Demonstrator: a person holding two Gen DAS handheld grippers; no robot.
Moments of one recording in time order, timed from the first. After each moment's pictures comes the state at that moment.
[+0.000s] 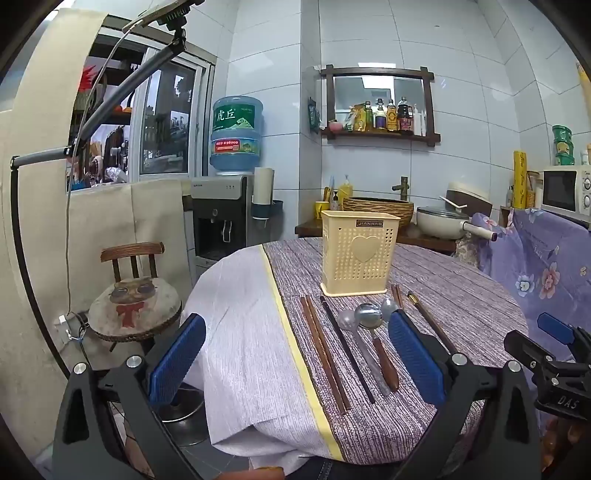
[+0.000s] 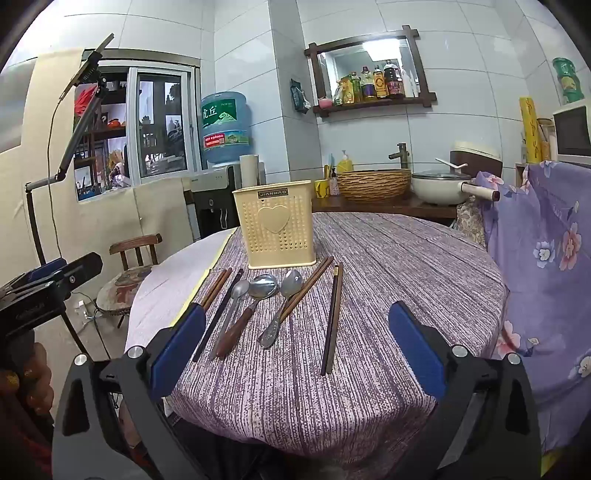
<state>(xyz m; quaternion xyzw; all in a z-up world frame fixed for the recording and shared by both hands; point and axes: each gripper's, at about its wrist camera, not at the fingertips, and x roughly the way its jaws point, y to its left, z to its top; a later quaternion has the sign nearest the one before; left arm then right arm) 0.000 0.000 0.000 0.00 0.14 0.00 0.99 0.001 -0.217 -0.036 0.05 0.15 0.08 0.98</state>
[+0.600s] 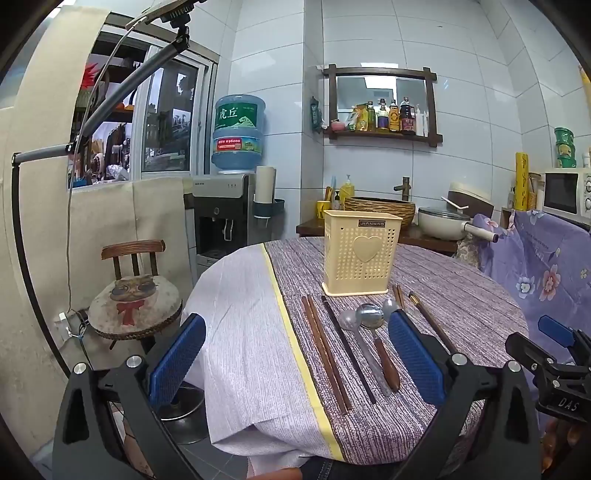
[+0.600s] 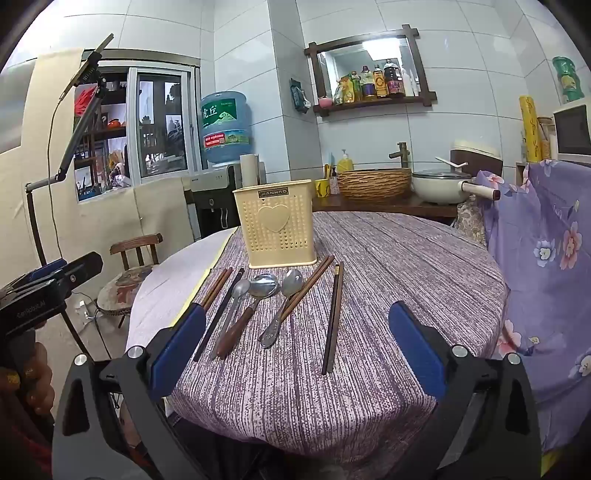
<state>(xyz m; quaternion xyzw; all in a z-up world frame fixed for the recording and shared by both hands) 0.000 0.000 0.000 0.00 0.14 0.00 0.99 0.002 -0.217 -0.037 0.05 0.15 0.08 0.98</state>
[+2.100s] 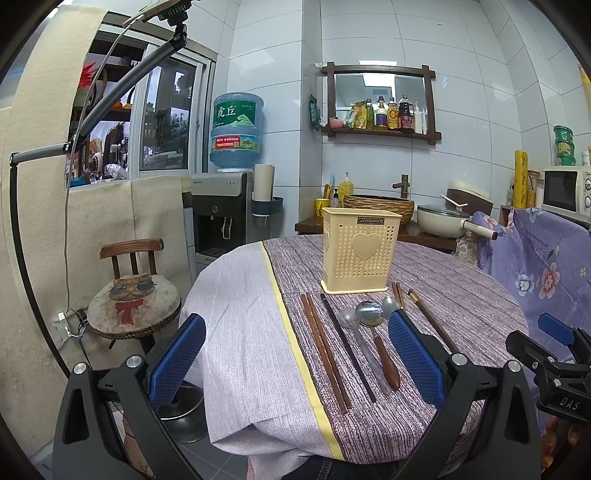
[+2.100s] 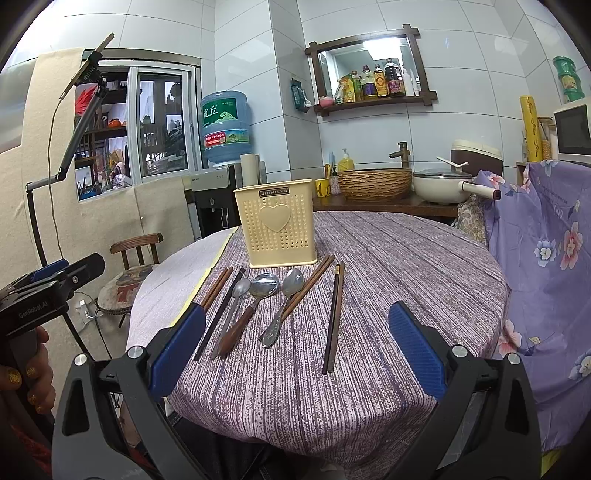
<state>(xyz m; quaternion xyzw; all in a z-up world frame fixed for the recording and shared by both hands) -0.001 0.006 -0.007 0.00 0.14 0.00 0.99 0.002 -0.214 -0.037 0.05 0.15 0.08 0.98</state>
